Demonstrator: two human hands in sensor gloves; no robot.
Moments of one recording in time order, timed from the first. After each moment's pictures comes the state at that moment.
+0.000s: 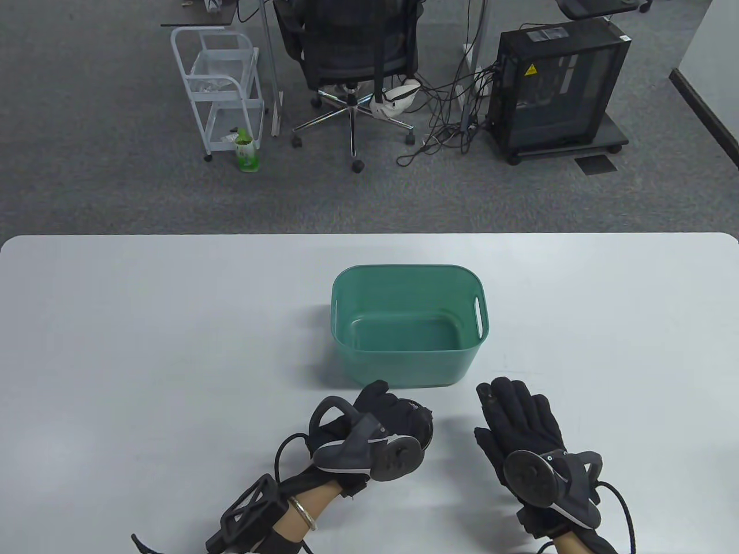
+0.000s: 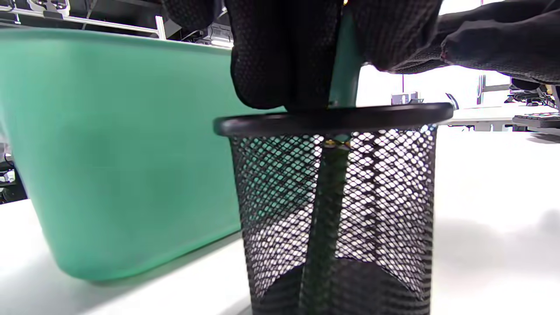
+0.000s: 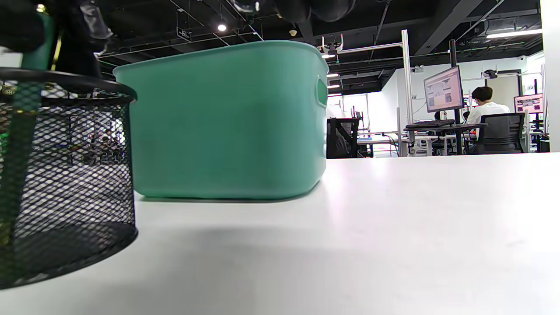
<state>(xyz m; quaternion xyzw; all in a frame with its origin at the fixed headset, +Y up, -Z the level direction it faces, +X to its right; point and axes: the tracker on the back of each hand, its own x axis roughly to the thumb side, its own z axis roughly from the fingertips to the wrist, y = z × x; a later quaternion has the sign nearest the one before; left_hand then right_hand) -0.037 -0.672 -0.267 0.04 -0.39 -0.02 0.92 0.197 -0.705 -0.234 0.11 -0.14 0.98 0.09</state>
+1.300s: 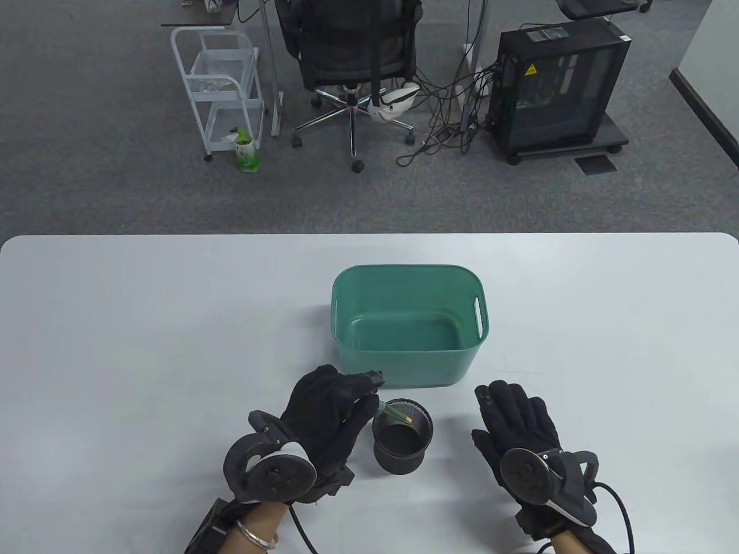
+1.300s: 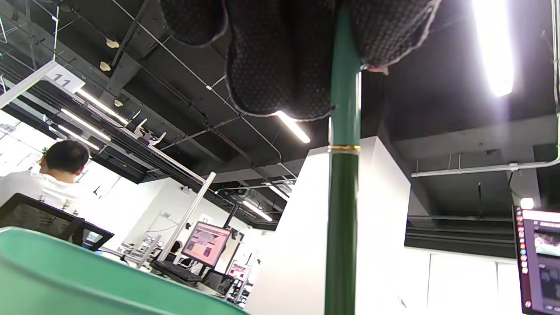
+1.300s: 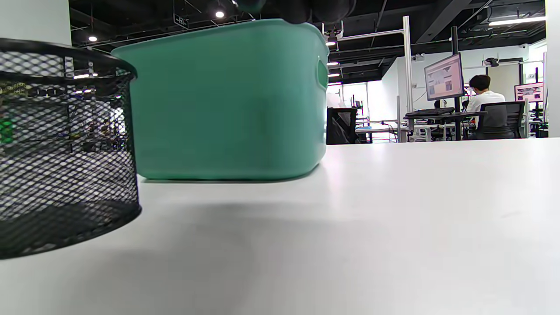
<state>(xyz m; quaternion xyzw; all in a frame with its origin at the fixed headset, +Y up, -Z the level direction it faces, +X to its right) -0.129 -0.609 -0.234 0.30 -0.32 0.31 0.85 0.194 -0.710 -0.236 0.11 -0.12 0.98 0.08</state>
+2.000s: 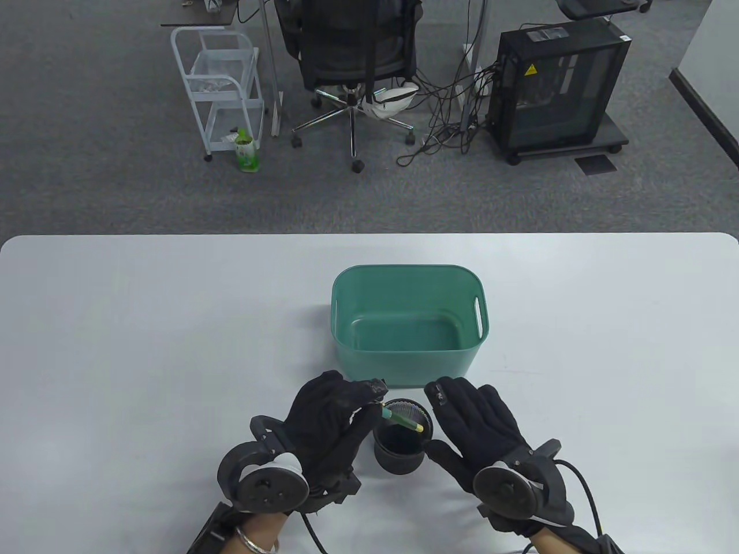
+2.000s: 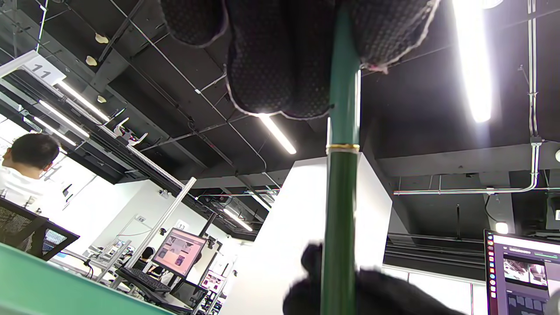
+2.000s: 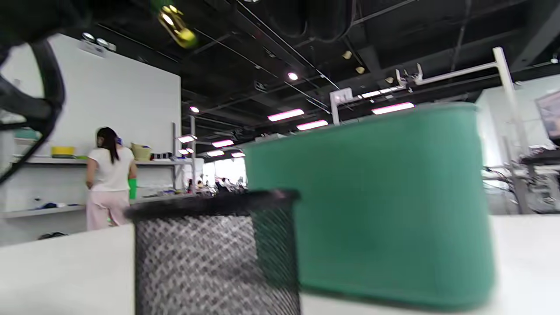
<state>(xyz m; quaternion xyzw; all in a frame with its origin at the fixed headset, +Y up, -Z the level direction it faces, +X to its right) -0.126 -0.605 -0.224 0.31 -0.33 0.34 0.82 0.133 -0.652 -0.222 0.26 -0.22 0.93 0.15</state>
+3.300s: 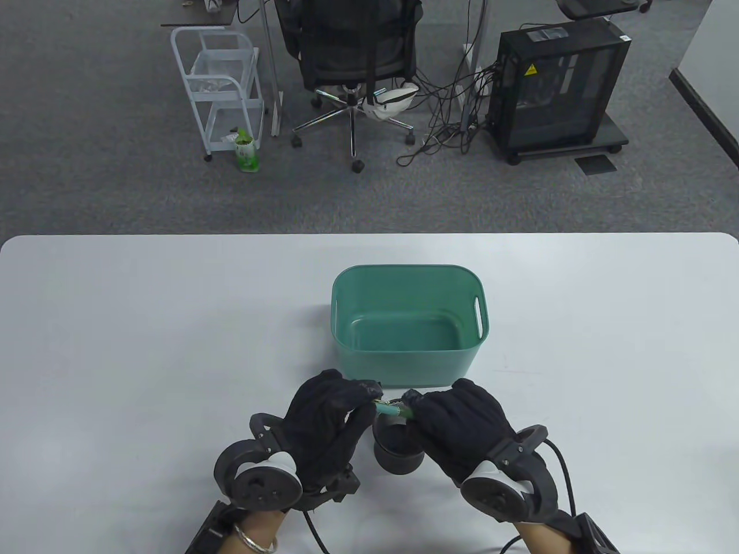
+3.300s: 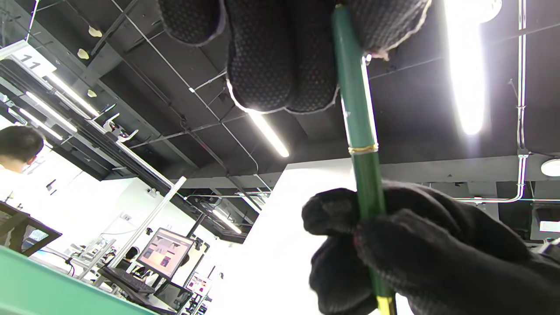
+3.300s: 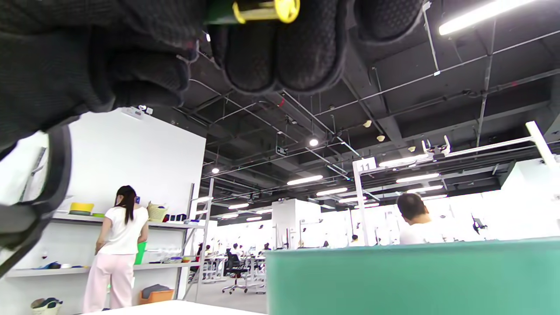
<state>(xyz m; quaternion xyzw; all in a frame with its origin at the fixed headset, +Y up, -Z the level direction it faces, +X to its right) -0.130 -0.607 -0.227 0.31 -0.35 0.35 0.81 0.118 -0.623 -0.221 0.27 -0.34 0.89 0.17</state>
